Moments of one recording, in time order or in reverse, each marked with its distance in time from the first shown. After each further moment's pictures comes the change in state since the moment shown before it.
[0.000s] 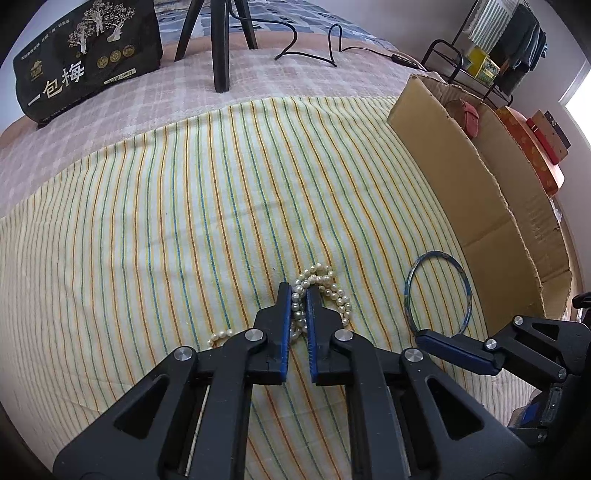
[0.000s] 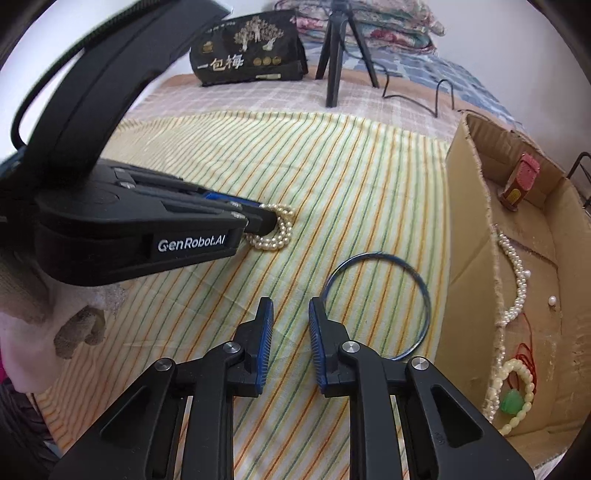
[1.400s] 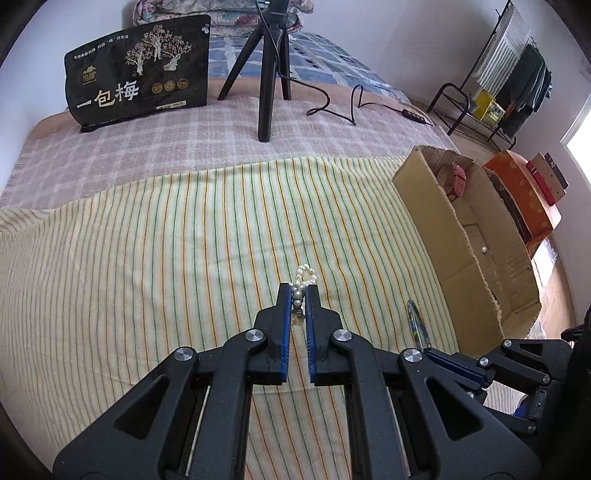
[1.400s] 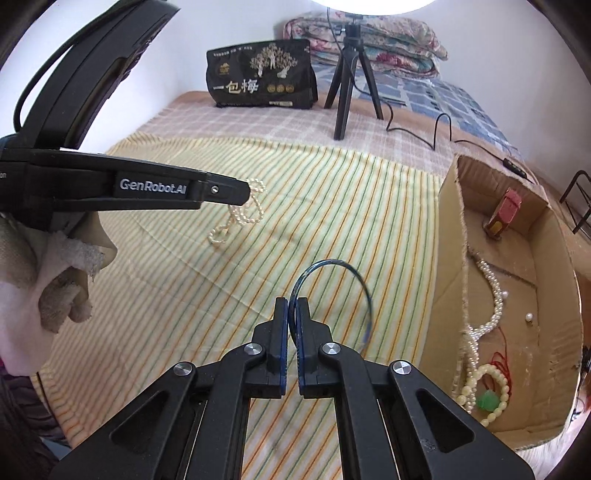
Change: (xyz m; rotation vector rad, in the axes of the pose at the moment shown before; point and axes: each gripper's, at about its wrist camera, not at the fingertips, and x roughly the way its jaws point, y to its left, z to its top) left arm -0.067 0.027 -0.002 -0.095 -0.140 -0.010; right arm -0.034 0.015 0.006 -0.039 -0.059 -0.003
